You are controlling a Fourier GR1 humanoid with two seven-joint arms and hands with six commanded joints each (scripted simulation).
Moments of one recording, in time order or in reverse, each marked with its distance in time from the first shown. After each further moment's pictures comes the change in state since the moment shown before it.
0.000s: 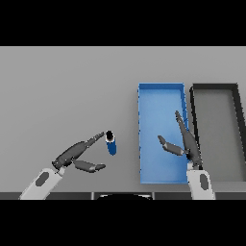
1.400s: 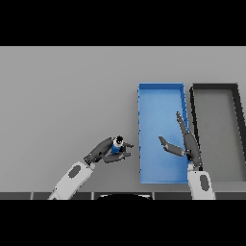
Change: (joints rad) left arm -0.118 -0.391 -0.045 0.327 -0.018 0.077 -0.147; right arm 0.012 0.002 -0.006 0.001 -0.003 0.000 -0.020
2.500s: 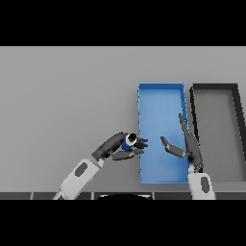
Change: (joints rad) left arm -0.064 -0.097 0.016 -0.174 -0.060 -0.038 0.042; right arm 0.024 -0.004 -0.001 -0.016 0.033 -0.026 -0.006
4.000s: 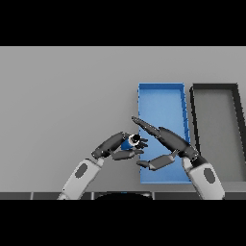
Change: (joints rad) left arm 0.030 -0.073 0.069 -0.029 -0.106 -0.108 0.053; right arm -0.306 -0.191 0.203 -0.383 -0.401 0.369 0.330
